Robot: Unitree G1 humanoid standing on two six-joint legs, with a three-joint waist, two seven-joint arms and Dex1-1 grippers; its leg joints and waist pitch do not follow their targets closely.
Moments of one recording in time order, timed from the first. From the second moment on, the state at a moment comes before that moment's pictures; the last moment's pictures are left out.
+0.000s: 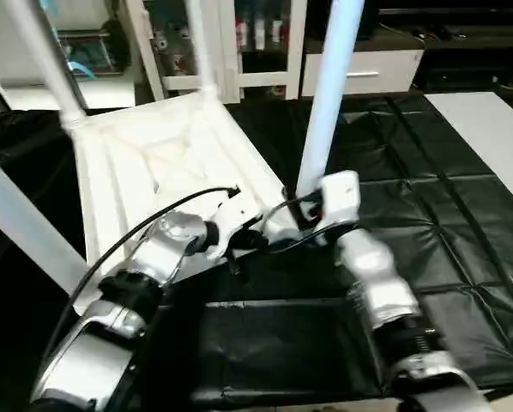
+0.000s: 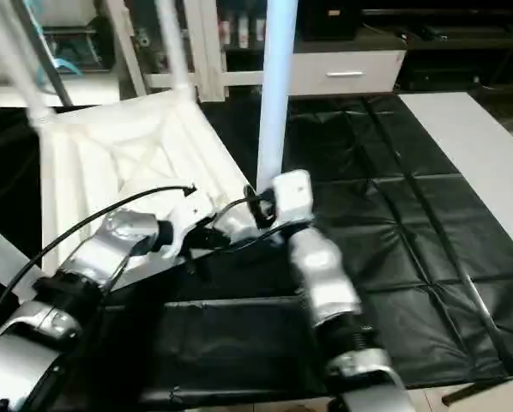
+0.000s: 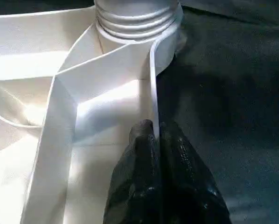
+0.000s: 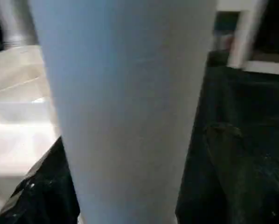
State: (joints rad) left arm -0.68 0.27 -0.30 0.68 0.11 0.14 -1.00; right arm -0.49 -0.12 0.08 0.52 0.12 -0.01 0.37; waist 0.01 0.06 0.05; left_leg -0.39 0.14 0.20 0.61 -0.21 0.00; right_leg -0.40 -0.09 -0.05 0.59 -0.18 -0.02
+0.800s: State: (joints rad) left arm -0.55 0.39 -0.37 0.42 0.05 0.24 -1.25; right arm -0.40 -0.45 0.20 0.40 0.26 0.17 1.14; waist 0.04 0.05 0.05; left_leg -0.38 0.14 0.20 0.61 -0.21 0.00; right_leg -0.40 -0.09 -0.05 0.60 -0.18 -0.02
